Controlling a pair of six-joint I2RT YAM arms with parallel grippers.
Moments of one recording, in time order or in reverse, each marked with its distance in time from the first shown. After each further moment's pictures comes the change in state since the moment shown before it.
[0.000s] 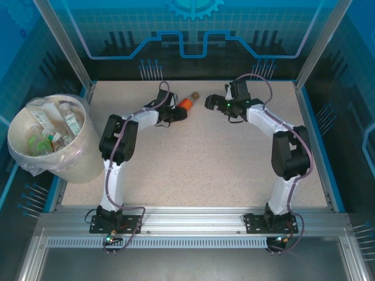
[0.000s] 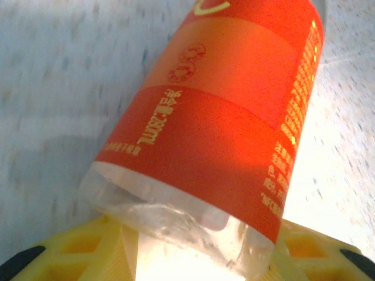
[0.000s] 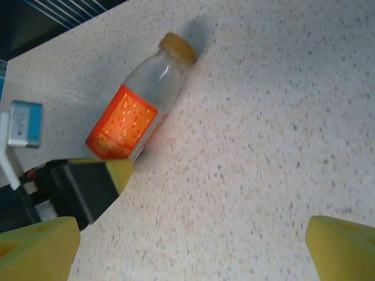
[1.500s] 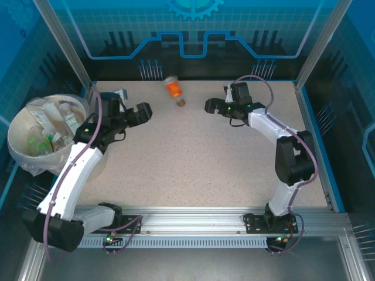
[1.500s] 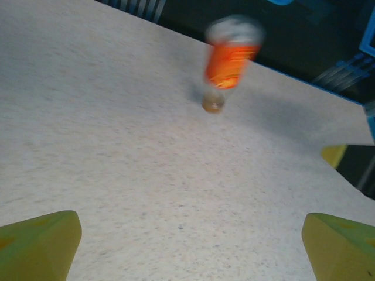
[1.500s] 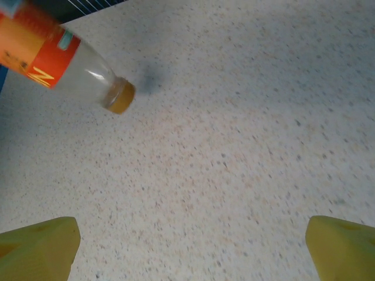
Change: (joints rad) left arm 0.088 -1.018 -0.331 -0.440 -0.186 -0.039; right arm 0.016 -0.034 -0.032 0.039 -0.004 -0.091
